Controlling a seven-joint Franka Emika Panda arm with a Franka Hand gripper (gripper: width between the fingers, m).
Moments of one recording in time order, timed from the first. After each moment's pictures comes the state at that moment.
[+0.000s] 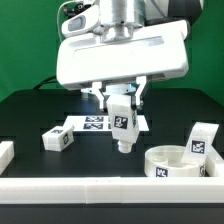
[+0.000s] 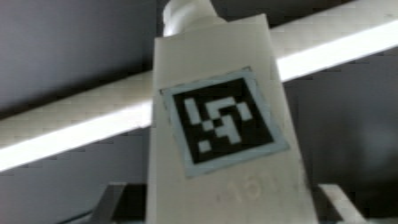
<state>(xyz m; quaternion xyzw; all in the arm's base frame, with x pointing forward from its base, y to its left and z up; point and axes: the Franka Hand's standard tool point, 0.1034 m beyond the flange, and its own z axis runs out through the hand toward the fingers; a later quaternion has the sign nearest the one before) 0.627 -0.013 0.125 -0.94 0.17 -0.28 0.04</state>
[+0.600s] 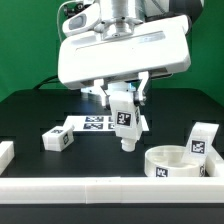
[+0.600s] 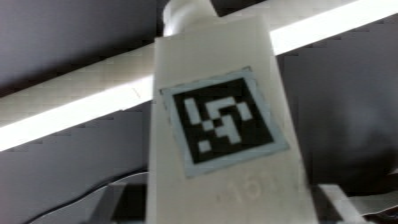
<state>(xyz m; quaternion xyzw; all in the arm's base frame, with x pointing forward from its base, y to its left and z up) 0.628 -0.011 0.126 -0.94 0.17 -0.29 0.05</state>
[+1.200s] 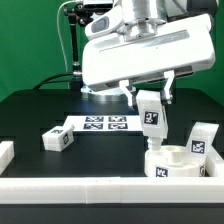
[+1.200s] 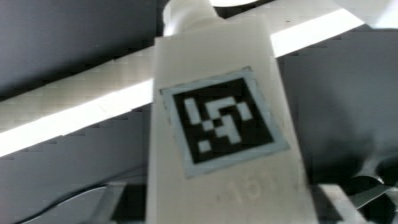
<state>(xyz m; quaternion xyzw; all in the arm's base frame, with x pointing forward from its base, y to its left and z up) 0.624 0.027 0.125 -0.94 0.17 -0.30 0.07</state>
